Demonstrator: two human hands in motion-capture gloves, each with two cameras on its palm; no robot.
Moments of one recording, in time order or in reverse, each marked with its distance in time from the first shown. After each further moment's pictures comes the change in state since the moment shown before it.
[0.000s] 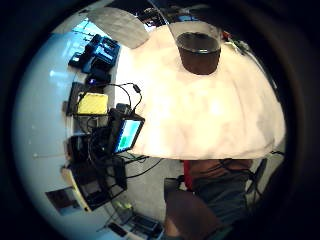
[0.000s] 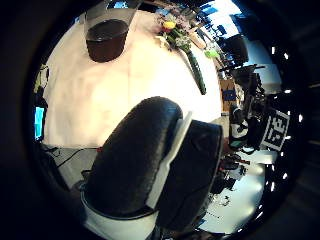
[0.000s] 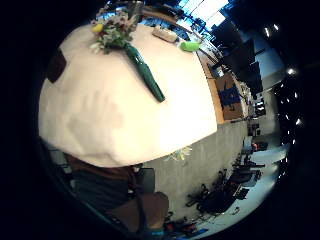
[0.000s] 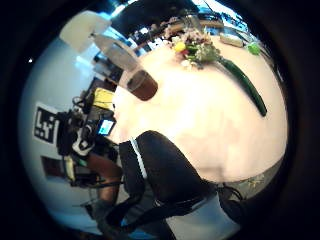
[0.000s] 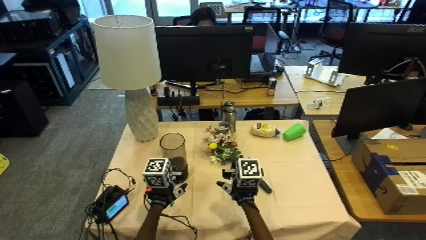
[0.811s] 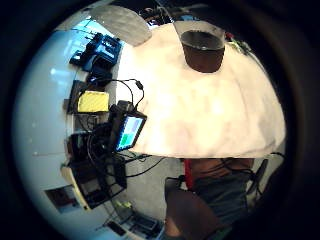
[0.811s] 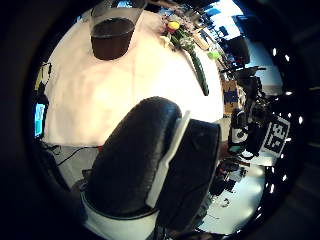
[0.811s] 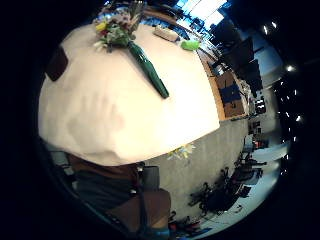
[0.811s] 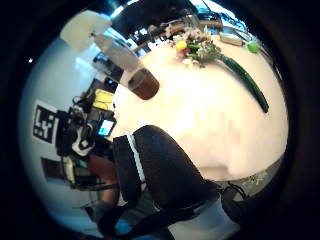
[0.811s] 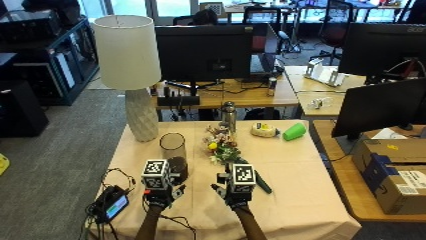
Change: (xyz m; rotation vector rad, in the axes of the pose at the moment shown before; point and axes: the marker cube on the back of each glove) left arm -0.009 0.004 0.006 -0.009 -0.024 -0.029; right arm -0.023 0.018 0.001 0.023 -0.001 0.009
